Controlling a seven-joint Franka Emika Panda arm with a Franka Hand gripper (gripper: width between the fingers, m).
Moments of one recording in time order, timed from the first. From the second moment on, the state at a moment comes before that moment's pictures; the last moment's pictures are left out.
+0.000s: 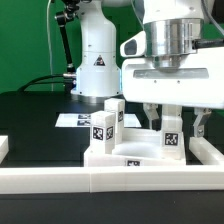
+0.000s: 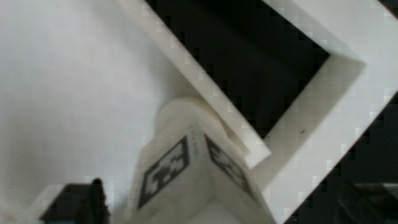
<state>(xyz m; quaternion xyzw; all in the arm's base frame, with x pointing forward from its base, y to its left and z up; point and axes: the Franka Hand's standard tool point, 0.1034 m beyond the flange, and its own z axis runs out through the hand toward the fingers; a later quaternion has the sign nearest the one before) 0.615 0.080 0.069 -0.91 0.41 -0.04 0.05</state>
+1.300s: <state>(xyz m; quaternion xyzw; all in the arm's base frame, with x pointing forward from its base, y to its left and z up) 0.622 0.073 0.074 -0.99 0.15 -0.05 0.02</state>
